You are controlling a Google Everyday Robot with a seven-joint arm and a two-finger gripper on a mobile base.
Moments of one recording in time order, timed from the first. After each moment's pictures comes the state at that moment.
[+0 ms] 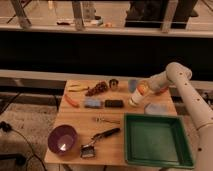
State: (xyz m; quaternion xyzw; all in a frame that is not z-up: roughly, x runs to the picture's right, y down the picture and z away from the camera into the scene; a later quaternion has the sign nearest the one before) arm 0.251 0.000 0.893 -0.14 -0.25 -0.05 0.96
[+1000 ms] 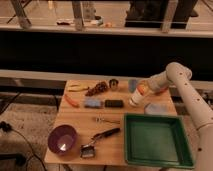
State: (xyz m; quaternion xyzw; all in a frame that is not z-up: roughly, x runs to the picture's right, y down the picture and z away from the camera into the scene) arm 0.251 0.000 0.893 -0.14 -0.25 -0.05 0.96
